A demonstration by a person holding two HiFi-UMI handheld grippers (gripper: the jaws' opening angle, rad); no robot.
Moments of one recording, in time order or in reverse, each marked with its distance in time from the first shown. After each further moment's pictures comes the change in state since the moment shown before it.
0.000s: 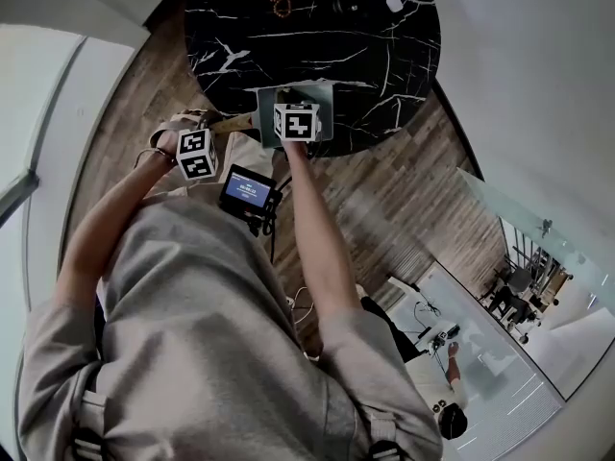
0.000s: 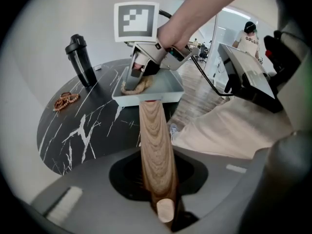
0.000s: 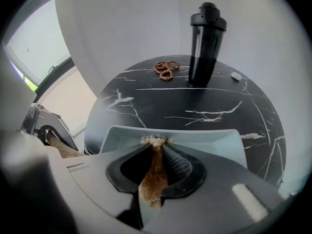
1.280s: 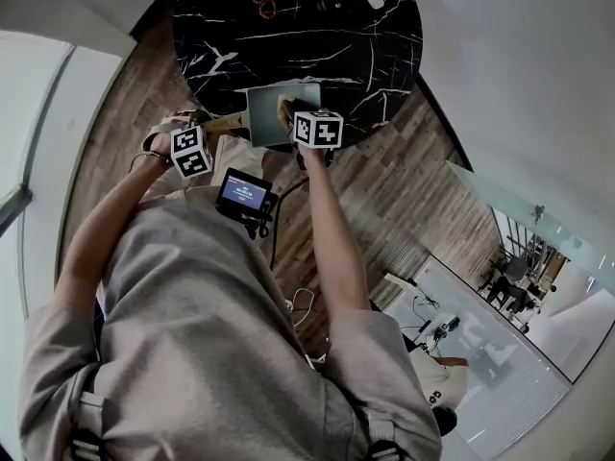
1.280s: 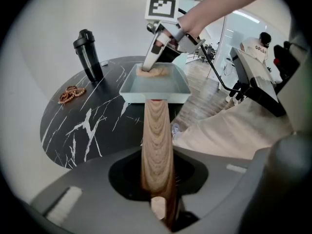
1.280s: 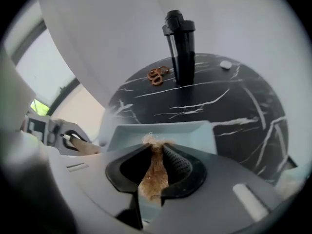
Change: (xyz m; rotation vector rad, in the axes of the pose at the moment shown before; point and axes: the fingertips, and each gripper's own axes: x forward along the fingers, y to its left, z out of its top) left arm 0.000 0.006 -0.008 -0.069 0.033 0.022; right arm -0.040 -0.027 -0.018 0.141 -0.027 0.176
